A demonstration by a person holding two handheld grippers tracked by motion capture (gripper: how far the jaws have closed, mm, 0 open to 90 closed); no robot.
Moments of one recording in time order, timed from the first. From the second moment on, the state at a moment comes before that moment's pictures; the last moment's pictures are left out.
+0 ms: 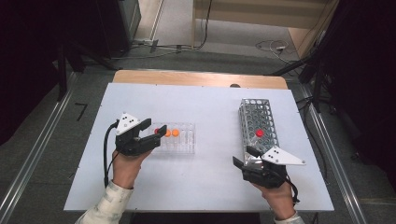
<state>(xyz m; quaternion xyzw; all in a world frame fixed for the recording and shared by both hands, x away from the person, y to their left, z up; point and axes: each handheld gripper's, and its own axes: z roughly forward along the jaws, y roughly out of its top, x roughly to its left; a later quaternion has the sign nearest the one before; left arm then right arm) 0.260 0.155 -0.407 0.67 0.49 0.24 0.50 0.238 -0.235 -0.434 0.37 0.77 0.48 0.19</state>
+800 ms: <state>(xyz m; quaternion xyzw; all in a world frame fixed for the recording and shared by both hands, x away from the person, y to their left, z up) 0.259 0.149 -0.407 0.68 0.49 0.24 0.50 0.288 -0.259 -0.455 0.46 0.73 0.44 0.26</state>
